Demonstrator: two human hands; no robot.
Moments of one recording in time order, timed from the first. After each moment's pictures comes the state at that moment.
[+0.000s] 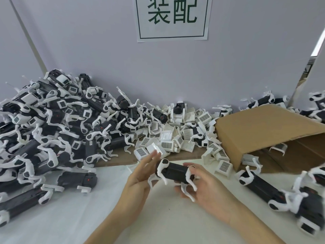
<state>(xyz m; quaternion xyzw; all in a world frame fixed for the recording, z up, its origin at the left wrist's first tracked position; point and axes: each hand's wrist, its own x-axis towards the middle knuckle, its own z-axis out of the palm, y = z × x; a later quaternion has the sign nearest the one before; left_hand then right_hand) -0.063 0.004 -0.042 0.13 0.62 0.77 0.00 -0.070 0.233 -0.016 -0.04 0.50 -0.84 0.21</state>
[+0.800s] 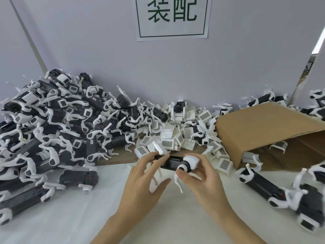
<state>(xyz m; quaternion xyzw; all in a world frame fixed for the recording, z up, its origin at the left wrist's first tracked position) -0.051 0.015 -0.034 0.21 0.87 0.29 -0.33 -0.054 0.214 -0.020 -0.16 0.66 -0.72 -0.11</state>
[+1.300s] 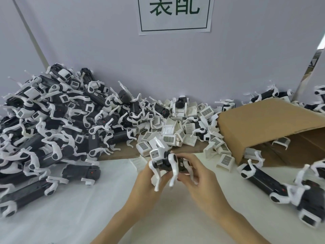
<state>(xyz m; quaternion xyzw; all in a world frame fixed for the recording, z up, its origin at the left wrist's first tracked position) -0.037 0.027 -0.021 0.18 0.82 0.52 -0.16 -0.056 0.214 -0.029 -0.23 0.77 -0.58 -0.10</state>
